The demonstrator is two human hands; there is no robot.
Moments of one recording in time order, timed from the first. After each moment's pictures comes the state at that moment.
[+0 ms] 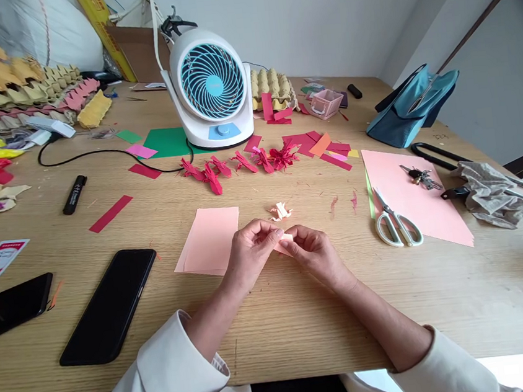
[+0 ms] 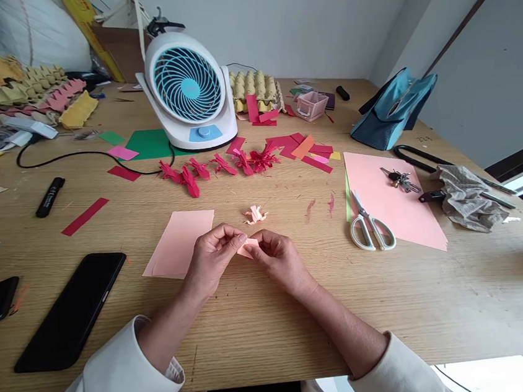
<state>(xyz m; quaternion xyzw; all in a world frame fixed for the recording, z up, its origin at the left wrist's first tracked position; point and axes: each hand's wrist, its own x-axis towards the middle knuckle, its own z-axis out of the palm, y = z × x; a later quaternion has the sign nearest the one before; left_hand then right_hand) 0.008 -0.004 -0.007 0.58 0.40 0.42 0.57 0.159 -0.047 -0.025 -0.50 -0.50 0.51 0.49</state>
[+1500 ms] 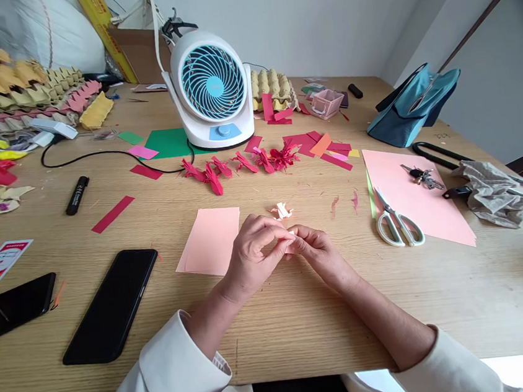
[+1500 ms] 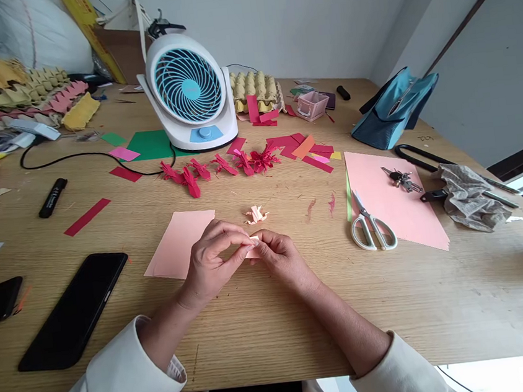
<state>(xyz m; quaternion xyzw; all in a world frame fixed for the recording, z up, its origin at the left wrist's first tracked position) 0.002 -0.005 0.005 0.81 0.27 0.47 0.21 0.162 -0.048 -0.011 -0.44 -0.49 0.56 0.49</state>
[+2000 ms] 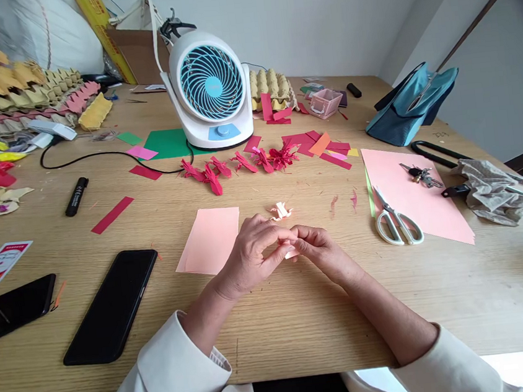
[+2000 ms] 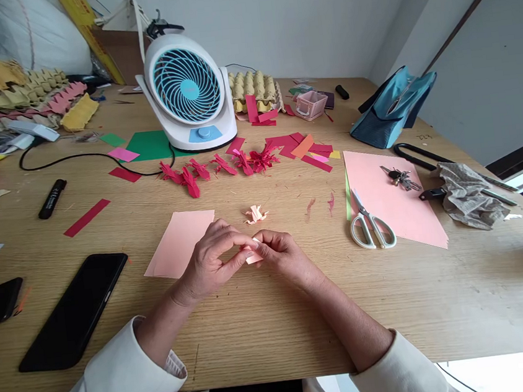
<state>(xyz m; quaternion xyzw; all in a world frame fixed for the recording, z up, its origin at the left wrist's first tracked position) -0.003 0.001 0.011 0.87 0.21 0.41 0.19 0.170 -0.046 -0.005 -0.43 -0.51 0.58 0.46</state>
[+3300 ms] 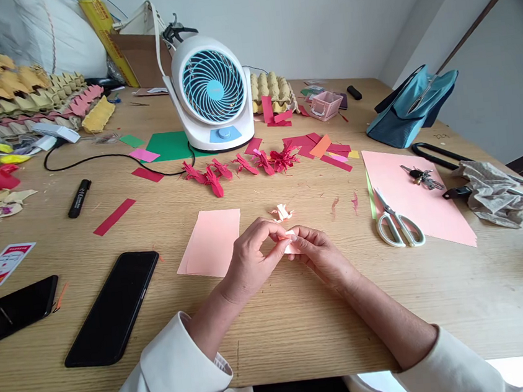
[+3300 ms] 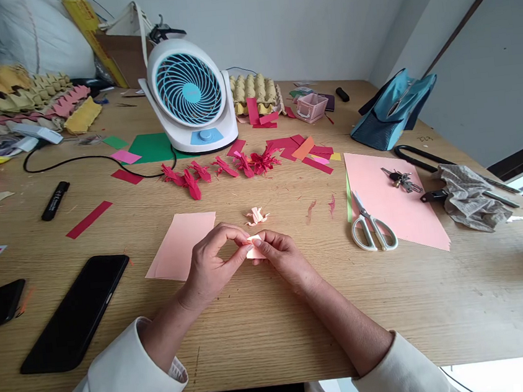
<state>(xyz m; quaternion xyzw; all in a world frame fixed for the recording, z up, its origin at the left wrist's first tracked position) 0.002 -0.006 0.003 0.79 0.28 0.47 0.26 0.162 -0.048 -0.012 -0.42 -0.38 0.64 0.51</state>
